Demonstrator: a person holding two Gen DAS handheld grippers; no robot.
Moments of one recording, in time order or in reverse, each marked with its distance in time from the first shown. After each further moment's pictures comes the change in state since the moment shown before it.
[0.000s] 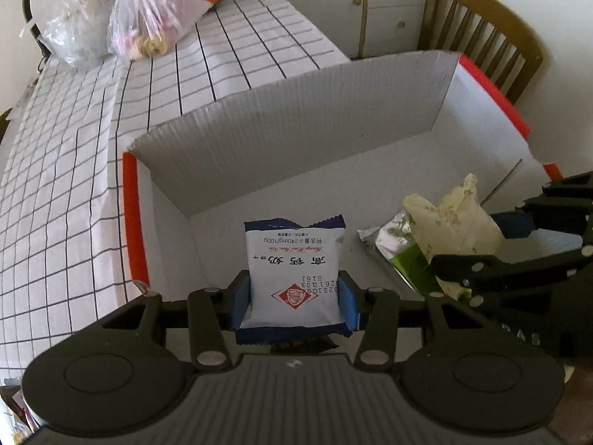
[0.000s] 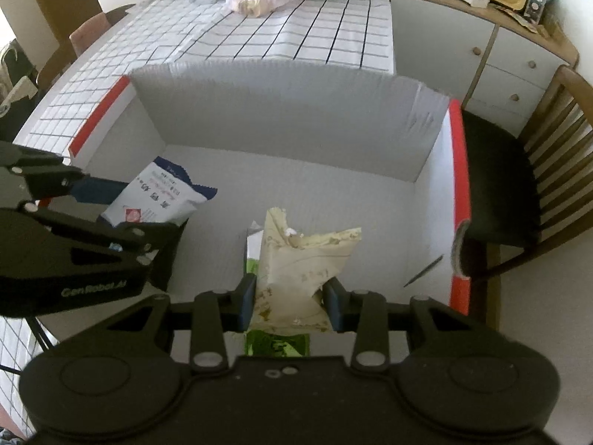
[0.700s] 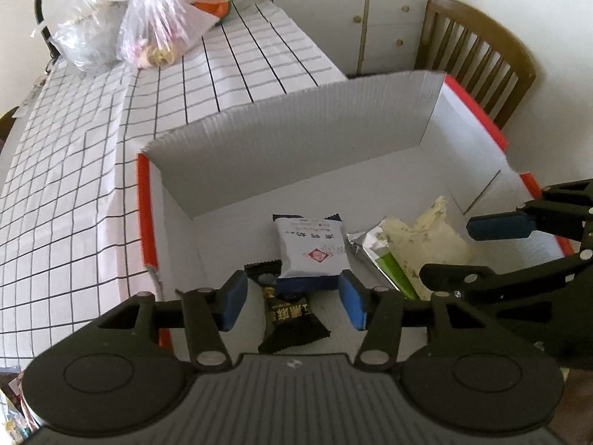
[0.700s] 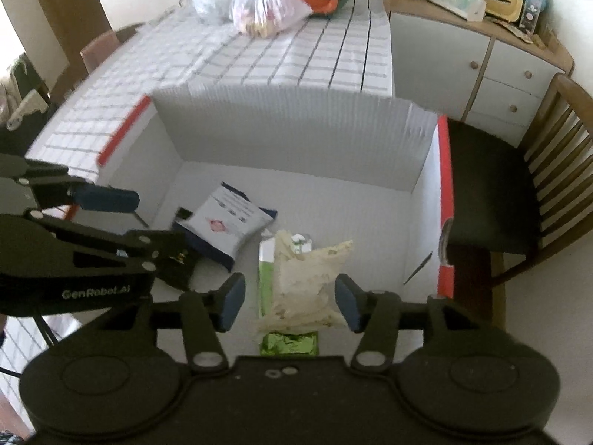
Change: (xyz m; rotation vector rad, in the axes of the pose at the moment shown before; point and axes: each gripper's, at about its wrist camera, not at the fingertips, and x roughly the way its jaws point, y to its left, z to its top) left arm -0.030 0.000 -0.011 -0.032 -0.064 -0.017; right arm -0.037 0.003 -0.007 0.013 -0.098 0.034
